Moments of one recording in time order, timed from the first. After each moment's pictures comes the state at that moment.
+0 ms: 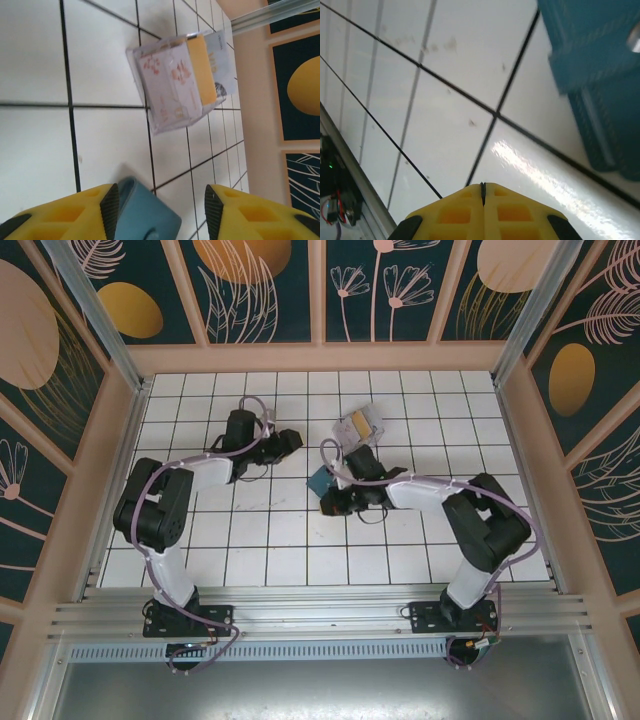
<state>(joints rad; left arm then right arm) -0.33 1.87 1.04 0.27 0.62 -0.83 0.67 1.72 0.90 -0.19 -0.55 0.46</state>
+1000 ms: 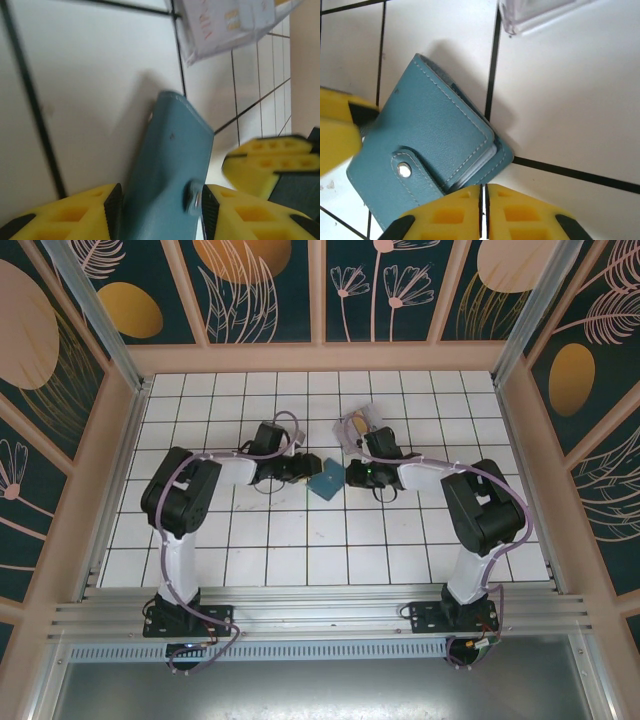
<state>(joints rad) -0.45 2.02 1.08 0.12 0.65 -0.68 0.48 1.80 0.98 -0.13 -0.28 0.47</state>
